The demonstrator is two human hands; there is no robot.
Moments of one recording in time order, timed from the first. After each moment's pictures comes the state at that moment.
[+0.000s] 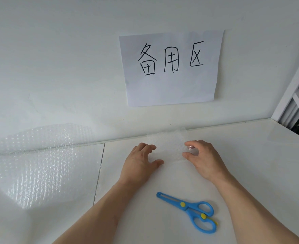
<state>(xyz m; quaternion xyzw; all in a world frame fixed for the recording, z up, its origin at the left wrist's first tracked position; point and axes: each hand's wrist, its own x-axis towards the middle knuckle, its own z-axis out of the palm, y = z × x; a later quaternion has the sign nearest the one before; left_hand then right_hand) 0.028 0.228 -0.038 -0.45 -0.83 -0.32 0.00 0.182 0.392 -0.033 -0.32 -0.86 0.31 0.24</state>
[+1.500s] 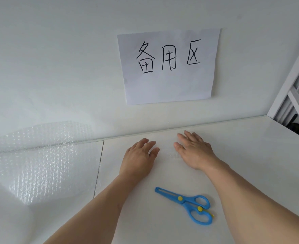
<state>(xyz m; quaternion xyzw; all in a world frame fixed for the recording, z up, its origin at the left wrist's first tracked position) 0.027 0.234 -0.035 -0.45 -0.87 -0.21 0.00 0.161 0.387 -0.013 -0.35 -0.92 0.16 0.01</state>
